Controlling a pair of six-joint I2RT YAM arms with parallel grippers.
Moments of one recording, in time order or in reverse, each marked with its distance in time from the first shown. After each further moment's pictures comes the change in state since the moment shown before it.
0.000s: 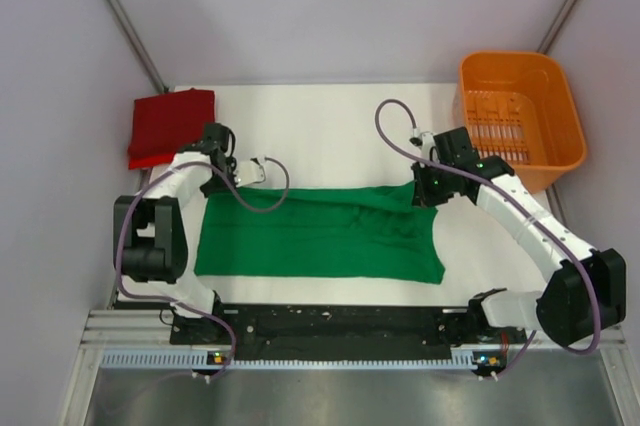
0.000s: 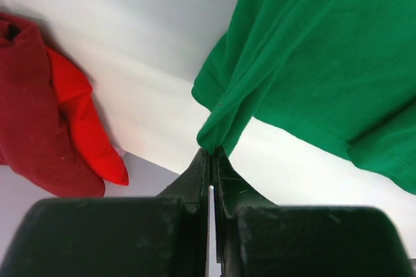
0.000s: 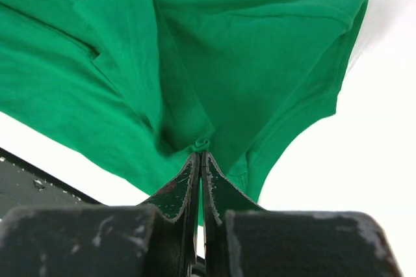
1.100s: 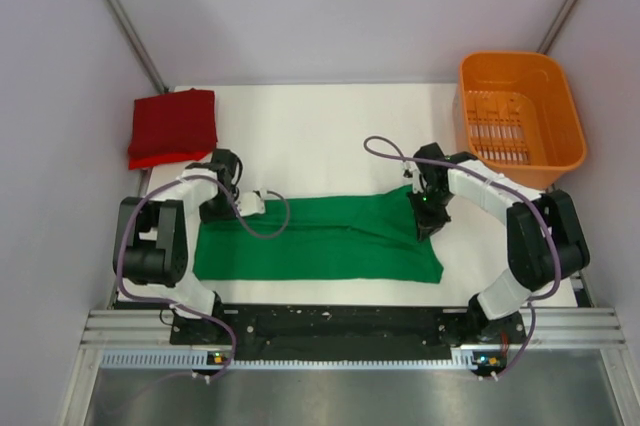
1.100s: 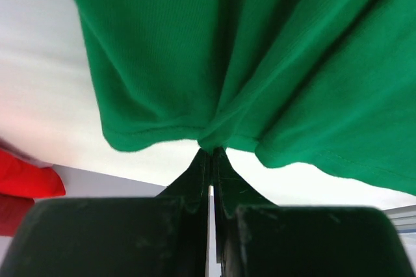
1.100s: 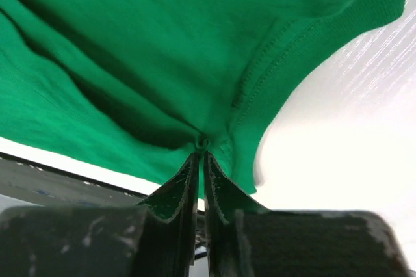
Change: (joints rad) left arm -0.035 -0.060 -0.201 -0.063 -0.082 -0.005; right arm 0.000 0.288 -0.038 -0.160 0.041 0.058
